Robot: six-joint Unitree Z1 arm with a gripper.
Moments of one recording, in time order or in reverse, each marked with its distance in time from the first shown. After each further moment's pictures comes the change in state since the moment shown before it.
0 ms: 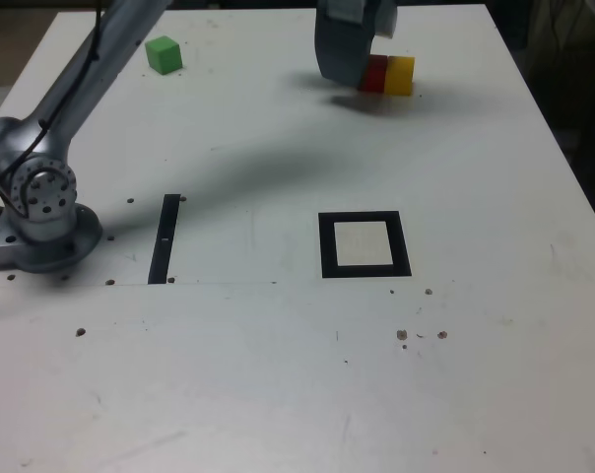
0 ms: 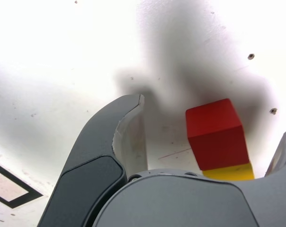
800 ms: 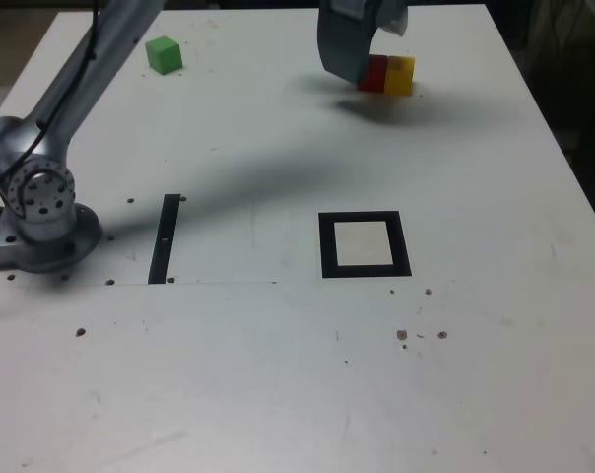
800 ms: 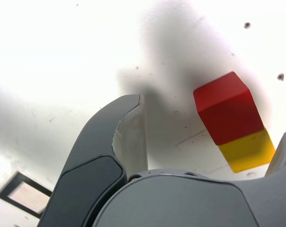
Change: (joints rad) arm -0.049 -0.052 0.043 0.000 0.044 0.082
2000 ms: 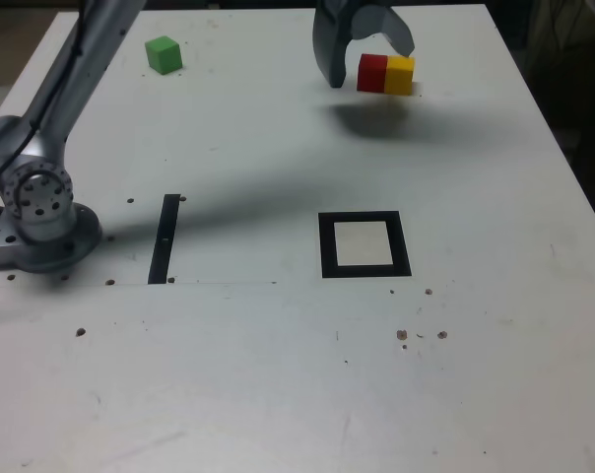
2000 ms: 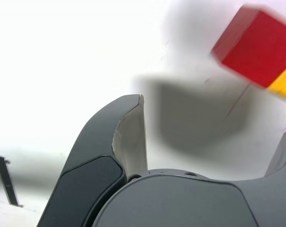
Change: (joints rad) arm -0.053 -0.101 0.195 -0.084 0.068 0.510
